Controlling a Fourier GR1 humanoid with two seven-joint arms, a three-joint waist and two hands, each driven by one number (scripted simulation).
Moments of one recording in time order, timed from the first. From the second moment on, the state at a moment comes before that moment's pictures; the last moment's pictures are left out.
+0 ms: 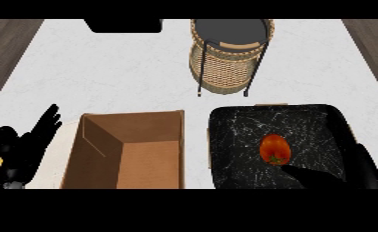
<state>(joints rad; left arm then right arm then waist) 0.07 0.54 -0.11 -1.36 0.33 0.13 0.07 0.23 -0.42 0.18 -1.81 0.10 -0.32 0.25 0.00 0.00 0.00</state>
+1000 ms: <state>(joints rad) 0.07 0.46 -0.02 -1.35 0.23 0.06 0.09 0.27 -0.42 0.13 -1.94 0.13 -0.10 0.62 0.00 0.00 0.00</state>
